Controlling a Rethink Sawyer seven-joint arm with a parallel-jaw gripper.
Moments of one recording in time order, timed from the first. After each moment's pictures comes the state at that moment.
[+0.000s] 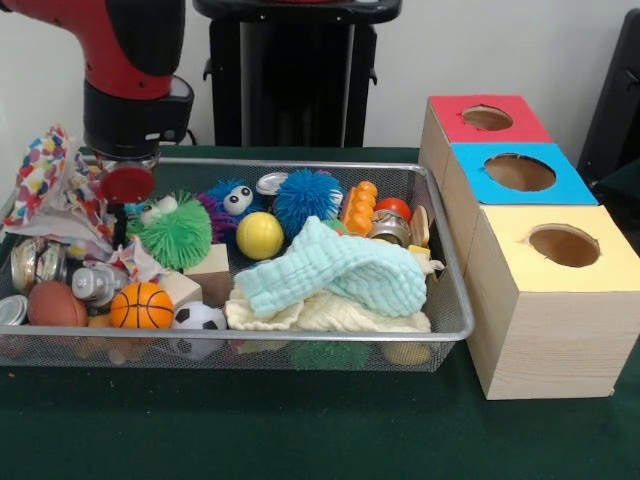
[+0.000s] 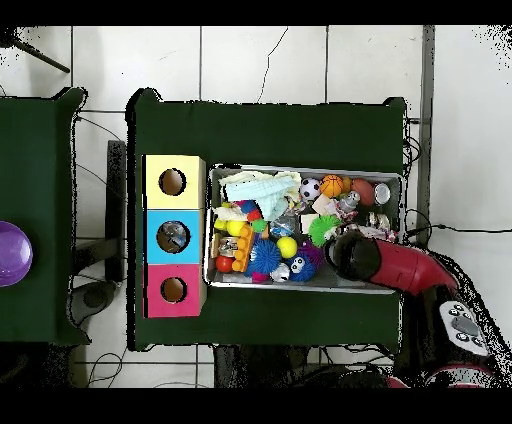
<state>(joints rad) -0.53 -0.47 -0.09 1.59 -0.32 0.35 2.72</state>
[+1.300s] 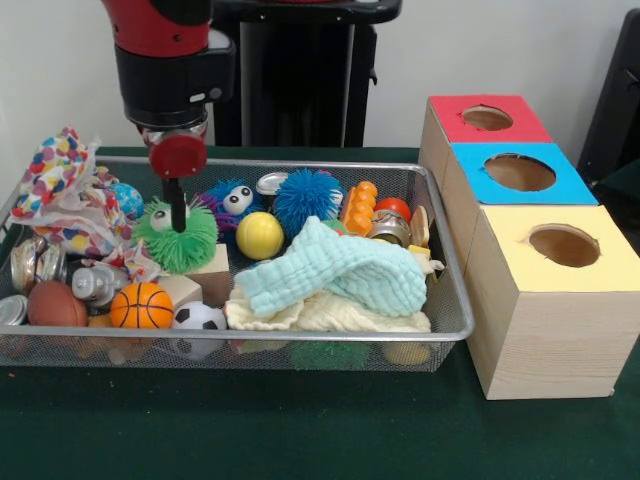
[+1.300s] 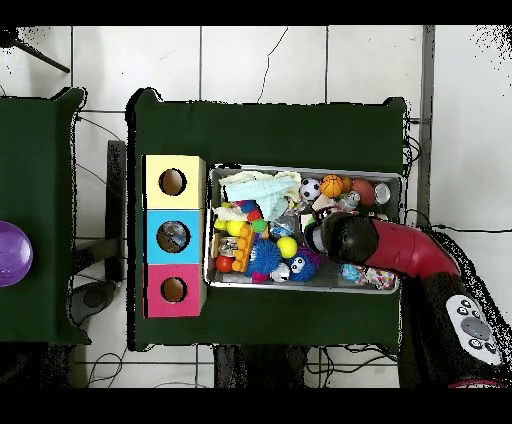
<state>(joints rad) -0.58 -0.61 0.12 1.64 -0.31 0.57 2.72</state>
